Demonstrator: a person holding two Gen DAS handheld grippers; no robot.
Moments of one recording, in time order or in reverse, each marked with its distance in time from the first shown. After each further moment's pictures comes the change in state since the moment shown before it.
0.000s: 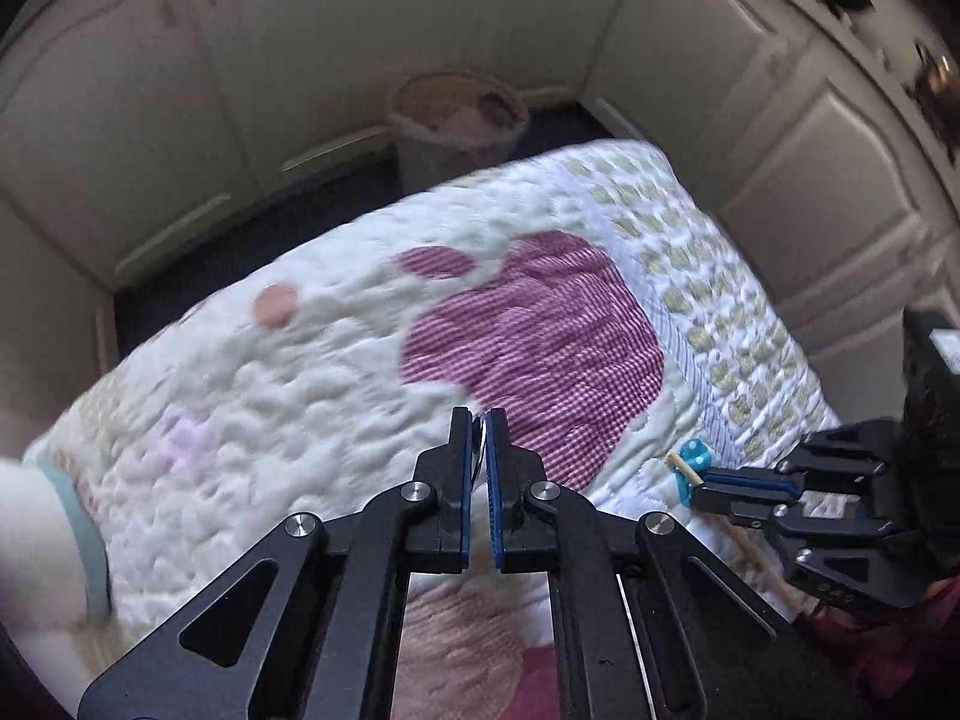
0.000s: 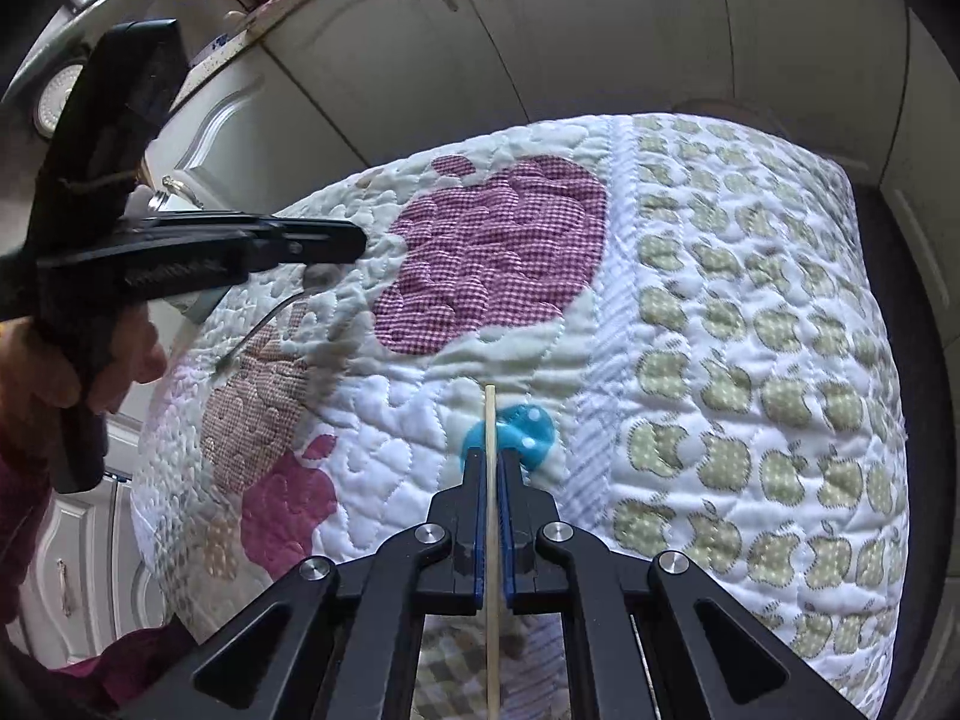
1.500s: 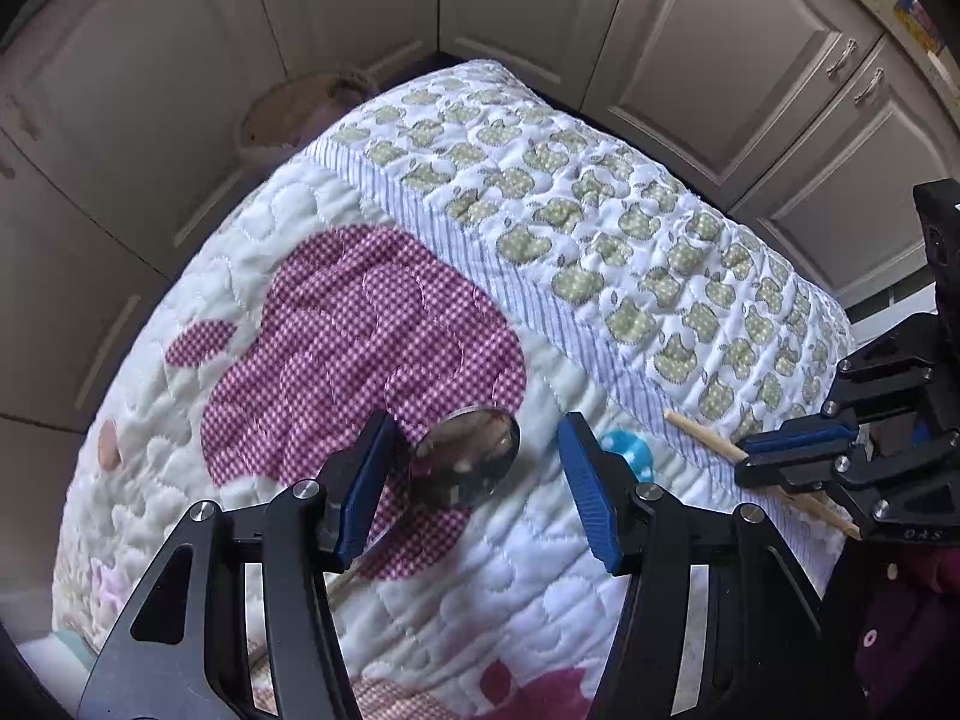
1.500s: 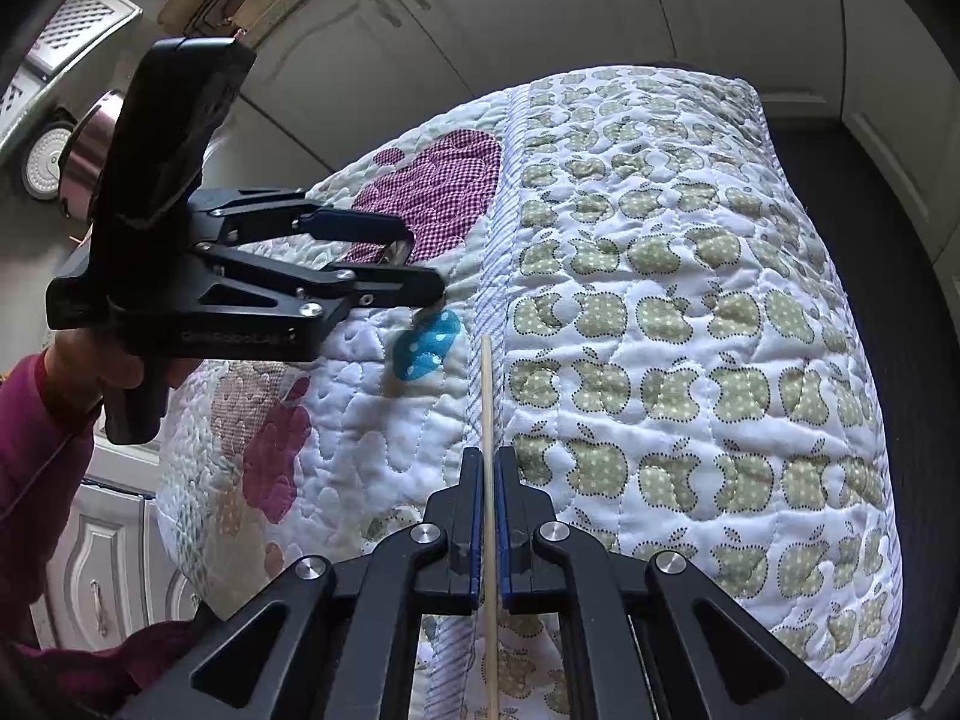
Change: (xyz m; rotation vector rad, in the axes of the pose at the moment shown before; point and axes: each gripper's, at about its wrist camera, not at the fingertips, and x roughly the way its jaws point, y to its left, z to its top) left arm 0.057 -0.091 0.005 0.424 0.100 -0.035; right arm -0.040 -0.046 -0.046 0.138 -0.008 0.045
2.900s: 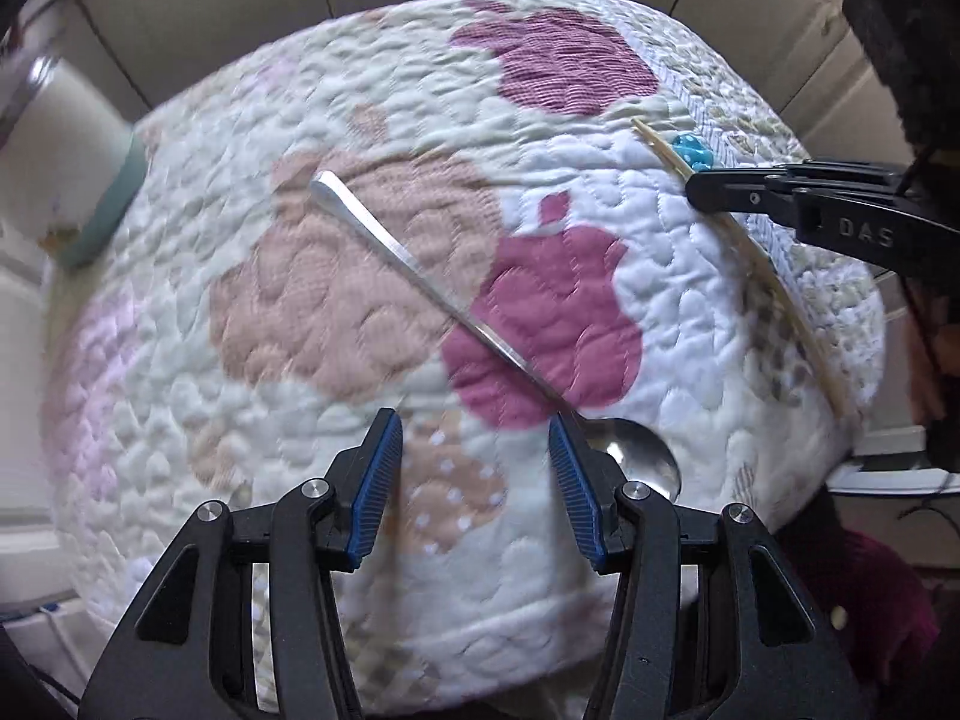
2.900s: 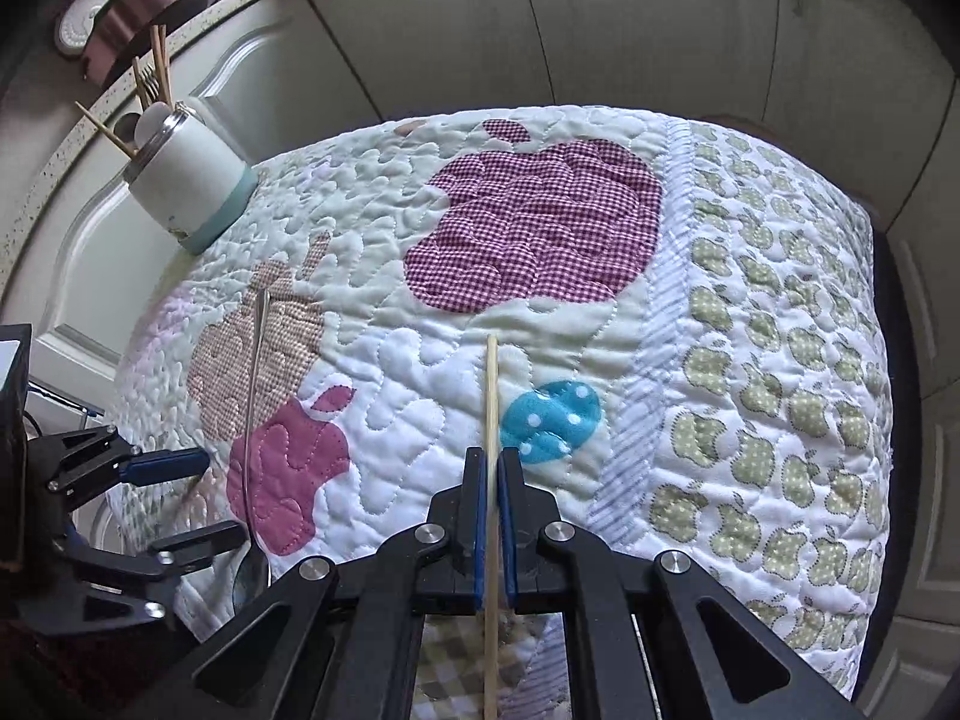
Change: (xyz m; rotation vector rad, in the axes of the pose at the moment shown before) left arm -0.070 -0.041 -0.189 -0.551 0.028 0.201; right arm 0.050 0.074 0.040 -0.267 0.089 -0.102
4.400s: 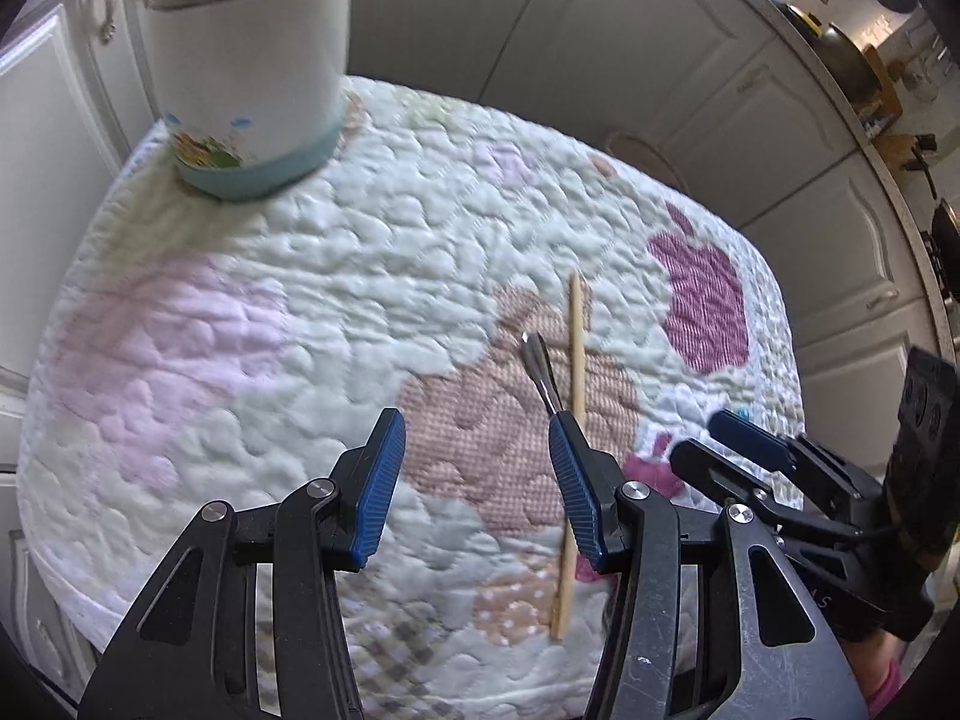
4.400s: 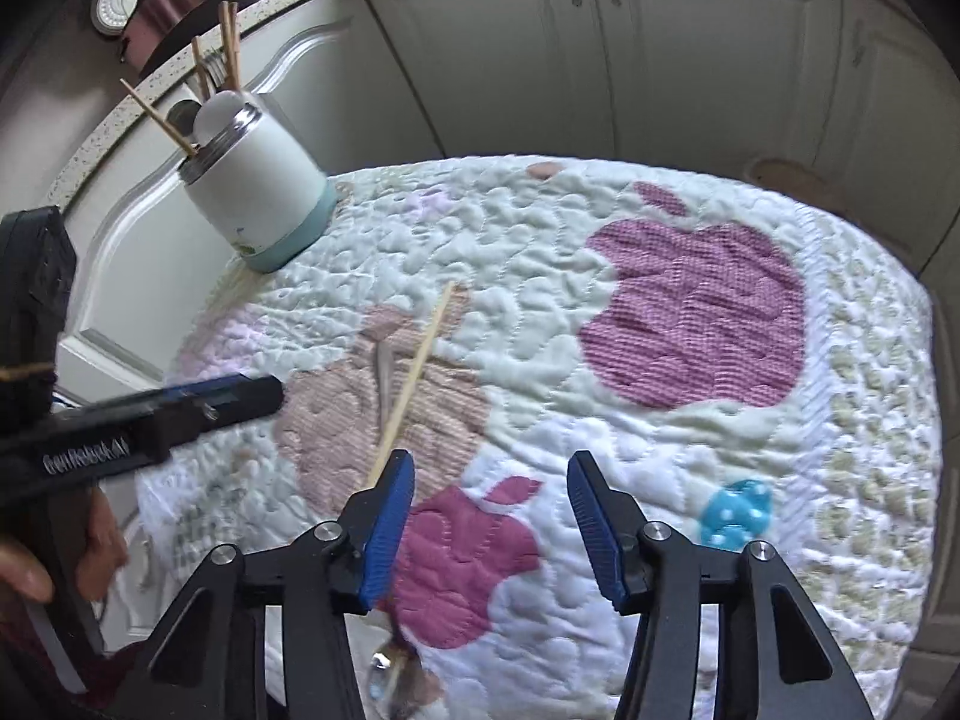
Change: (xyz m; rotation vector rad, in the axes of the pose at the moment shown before) left arm -0.024 0.121 0.018 -0.525 -0.135 -0.161; right arm 0.010 0.083 0.026 -0.067 -0.034 0.051
